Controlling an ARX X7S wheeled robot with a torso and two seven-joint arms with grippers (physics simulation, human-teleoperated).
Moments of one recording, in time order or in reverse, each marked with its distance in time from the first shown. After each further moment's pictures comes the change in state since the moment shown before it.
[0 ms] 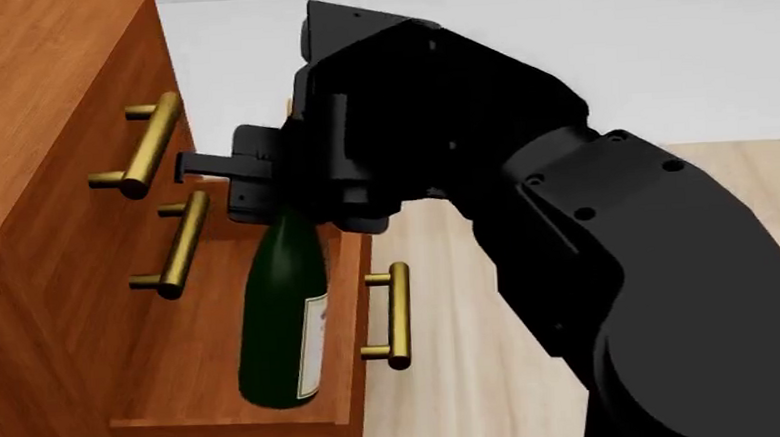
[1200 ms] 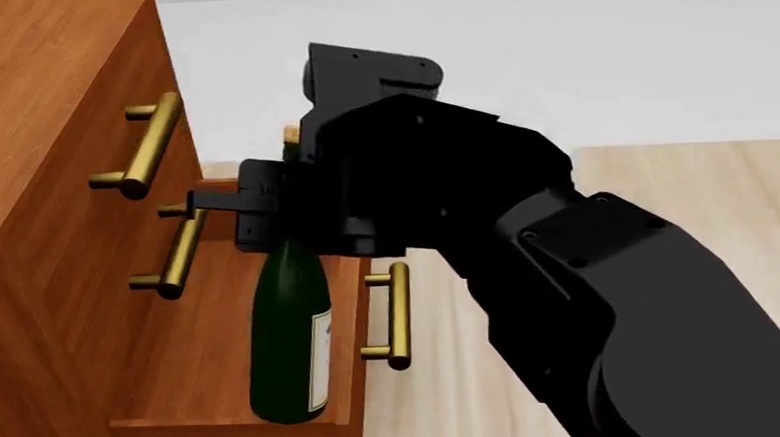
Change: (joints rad) left arm 0.004 -0.025 0.024 0.004 -0.011 0.000 0.000; right arm -0.104 0.000 0.070 -0.018 -0.184 -0.082 -0.087
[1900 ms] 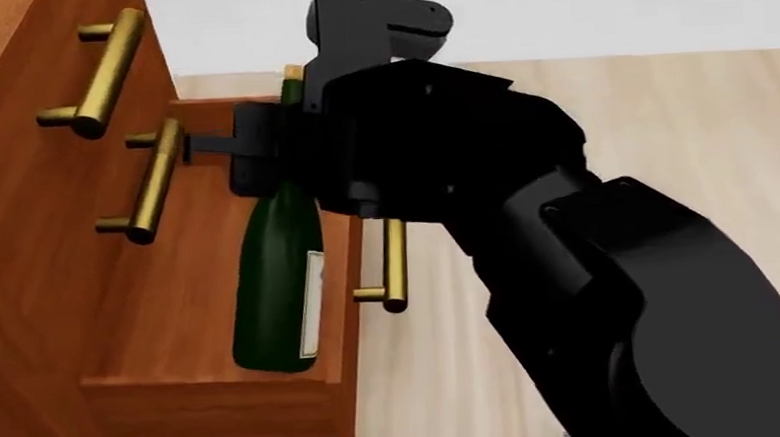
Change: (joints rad) left arm 0.009 -0.012 0.012 0.007 0.016 0.001 0.011; right arm 0.019 0.000 0.149 0.023 -0.160 -0.031 -0.034
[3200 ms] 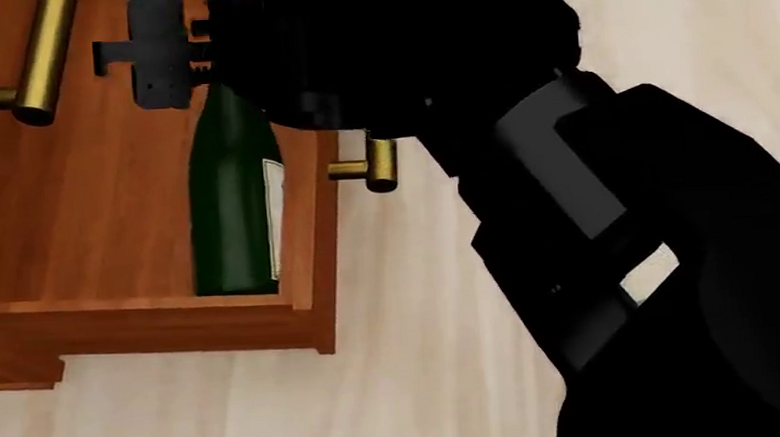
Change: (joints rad) left arm 0.022 0.030 -0.010 -0.003 -0.004 0.014 0.012; right arm 0.143 0.002 0.132 -0.105 -0.119 0.054 0.000
